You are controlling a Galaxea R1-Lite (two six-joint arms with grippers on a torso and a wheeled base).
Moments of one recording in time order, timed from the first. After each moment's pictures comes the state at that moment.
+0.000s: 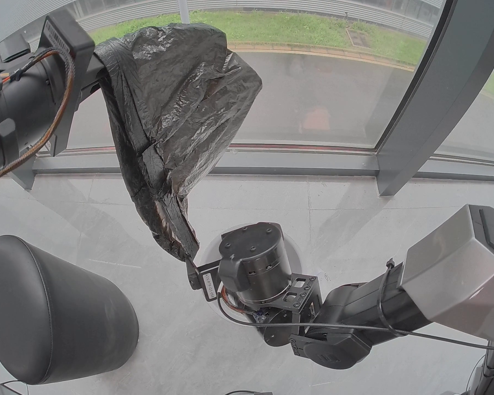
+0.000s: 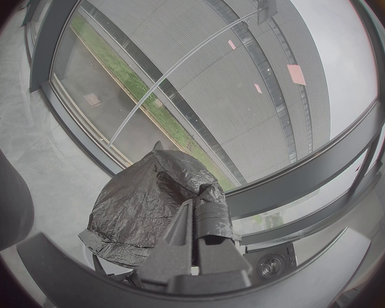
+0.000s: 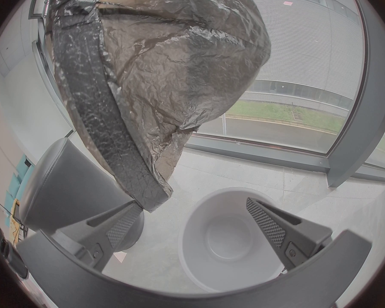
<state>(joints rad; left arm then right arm) -0.80 1.29 -1.21 -0.15 0.34 -0.77 1.00 2.17 -1.15 -0.71 -0.53 0.15</state>
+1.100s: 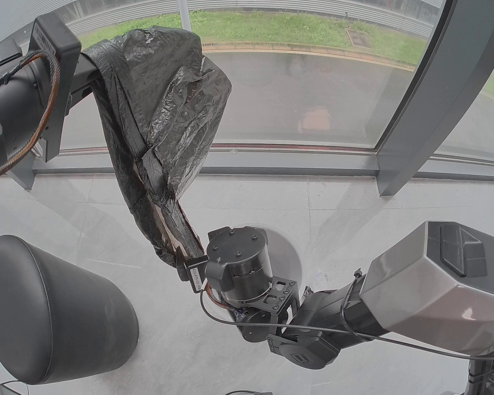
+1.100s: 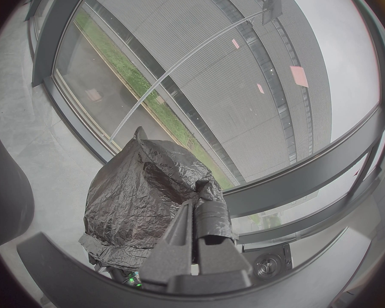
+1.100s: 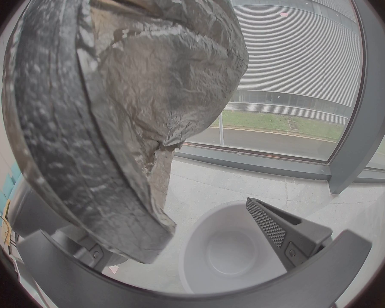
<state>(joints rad) -0.81 1.27 -1.21 -0.11 0.34 -0.81 1.00 2.28 -1.24 -0.83 -0.56 0.08</state>
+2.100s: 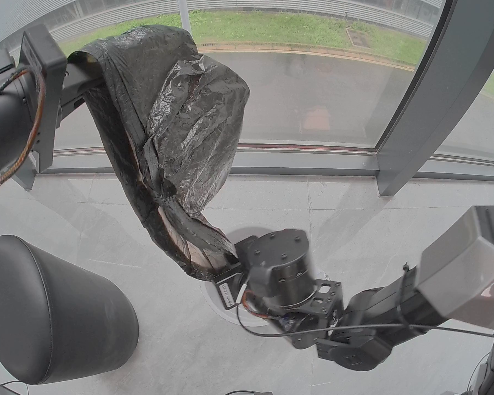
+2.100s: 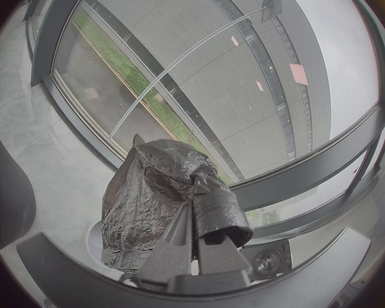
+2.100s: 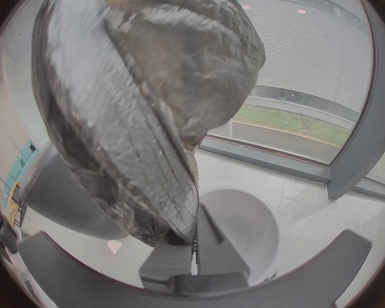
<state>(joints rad) -0.78 1.24 -1.16 -0.11 0.30 -0.81 0.98 2.13 -1.02 -0.82 -0.46 0.04</state>
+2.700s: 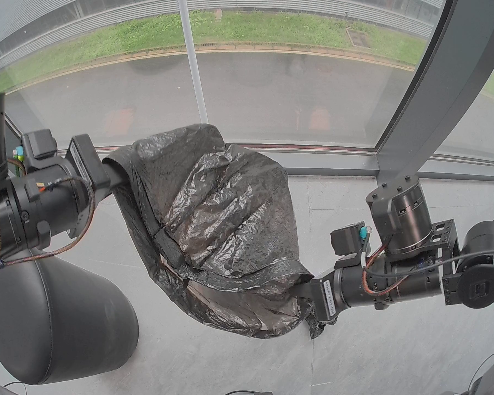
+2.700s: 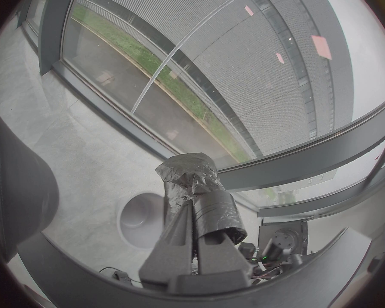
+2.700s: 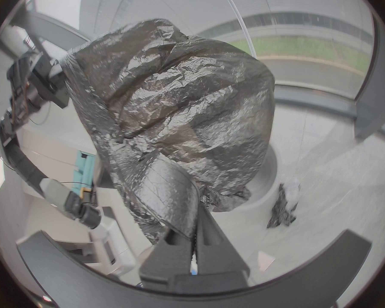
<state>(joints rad) -0.59 1.29 -0.94 -0.12 0.06 -0.81 0.77 1.70 -0.87 -0.19 0.14 0.28</state>
